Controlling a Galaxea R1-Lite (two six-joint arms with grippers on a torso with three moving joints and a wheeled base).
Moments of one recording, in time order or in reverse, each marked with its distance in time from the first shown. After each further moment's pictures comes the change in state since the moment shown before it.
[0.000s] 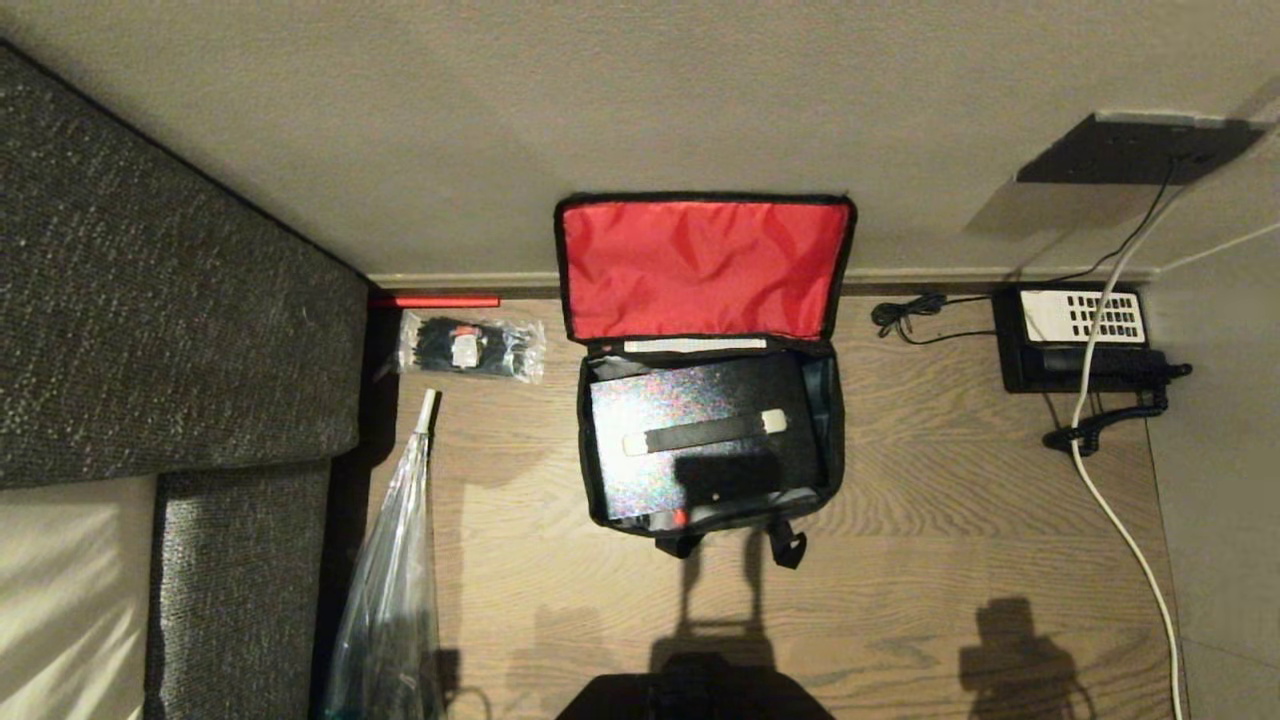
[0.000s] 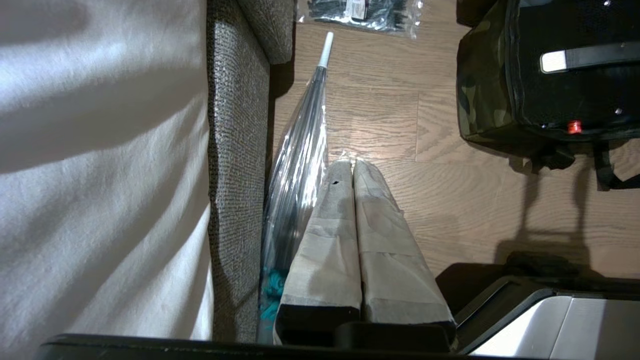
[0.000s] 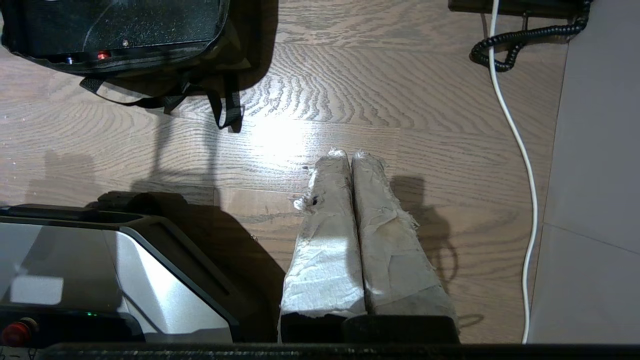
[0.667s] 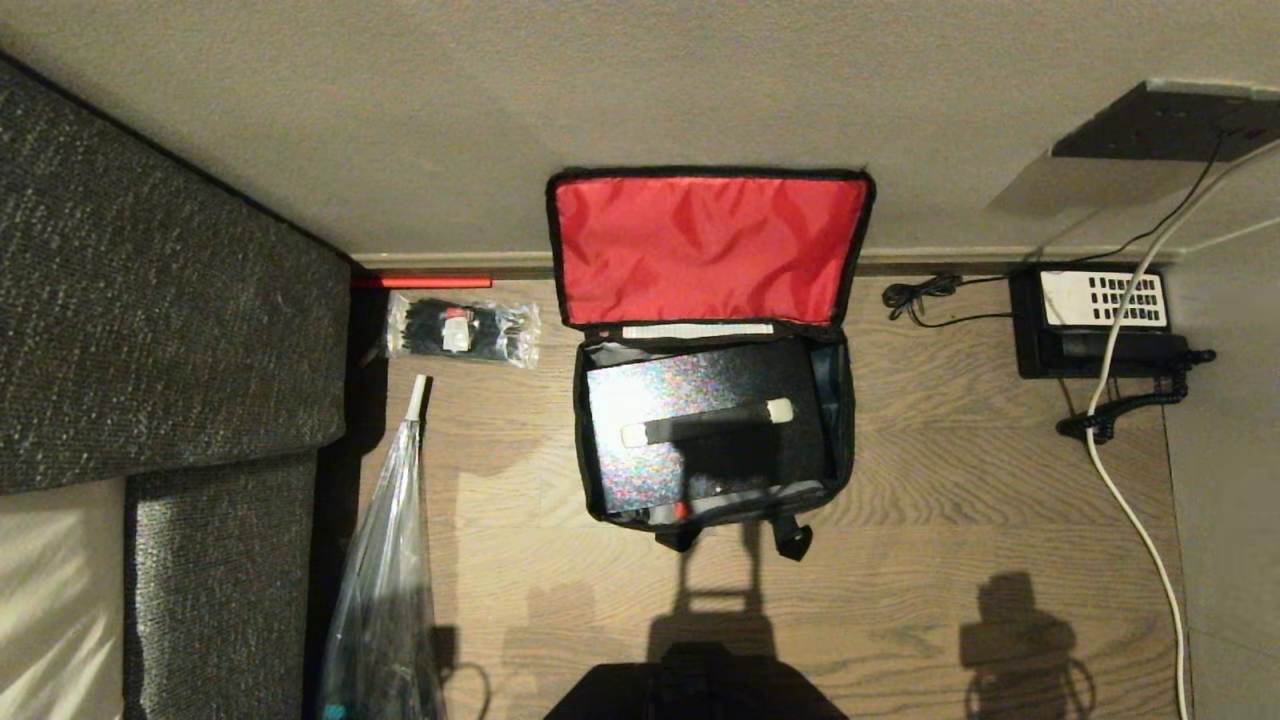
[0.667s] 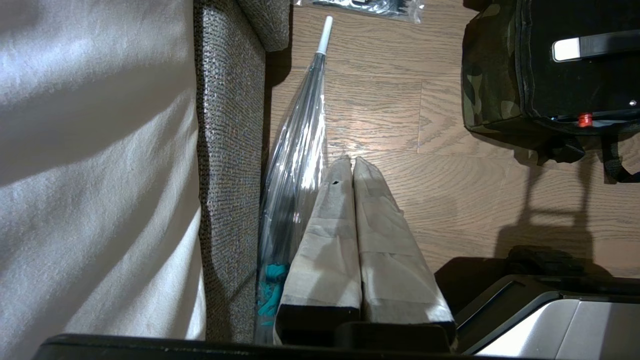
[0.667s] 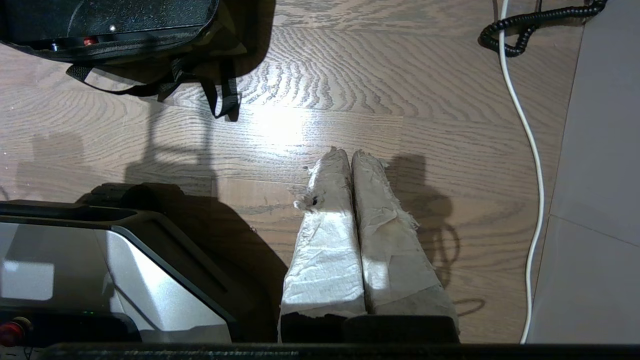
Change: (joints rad) left arm 0.001 0.000 0.000 -0.008 -0.003 -0.005; right arm 0.000 -0.001 0.000 0.000 0.000 0.000
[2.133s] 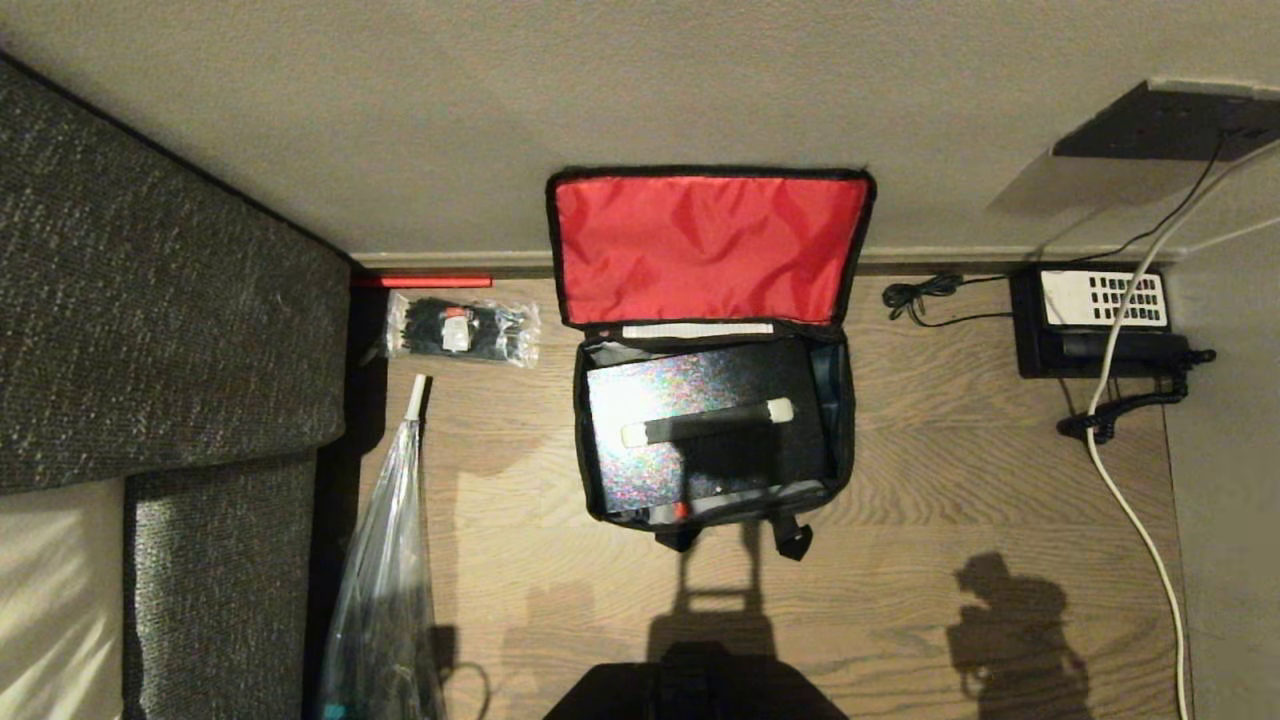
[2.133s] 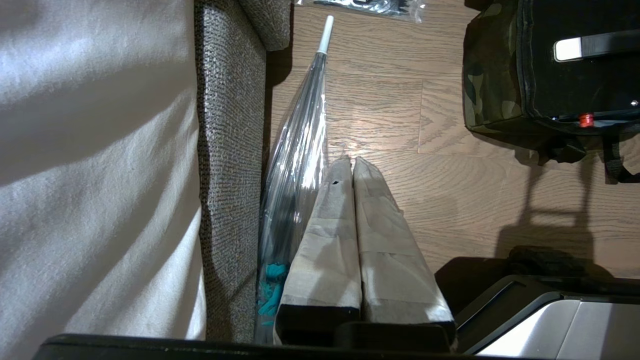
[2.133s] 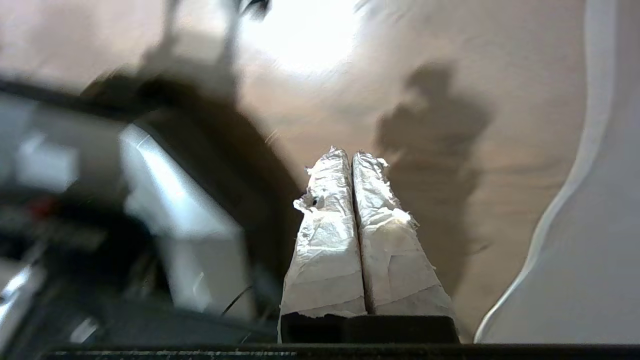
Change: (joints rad) left arm 0.000 0.000 0.000 0.000 0.000 -0.001; right arm 0.003 0.242 -0.052 0.024 0.099 -0.121
